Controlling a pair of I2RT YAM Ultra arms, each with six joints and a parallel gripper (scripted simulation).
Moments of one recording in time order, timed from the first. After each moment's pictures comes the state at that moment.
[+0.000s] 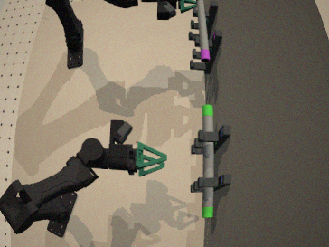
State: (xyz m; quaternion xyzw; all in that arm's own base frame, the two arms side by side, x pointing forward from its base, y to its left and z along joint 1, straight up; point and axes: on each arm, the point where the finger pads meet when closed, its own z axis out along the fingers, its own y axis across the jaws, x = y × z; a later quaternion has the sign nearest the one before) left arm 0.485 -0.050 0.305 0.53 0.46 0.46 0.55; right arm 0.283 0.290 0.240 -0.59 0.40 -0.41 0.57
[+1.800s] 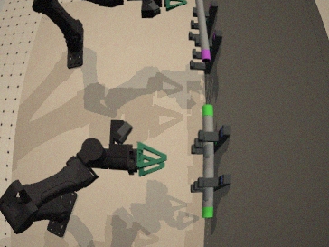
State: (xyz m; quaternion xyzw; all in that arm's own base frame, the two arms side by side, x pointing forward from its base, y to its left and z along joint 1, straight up) left arm 0.437 -0.040 0.310 0.53 0.46 0.45 0.55; right arm 0.283 0.290 0.240 -0.59 0.40 -0.41 0.57
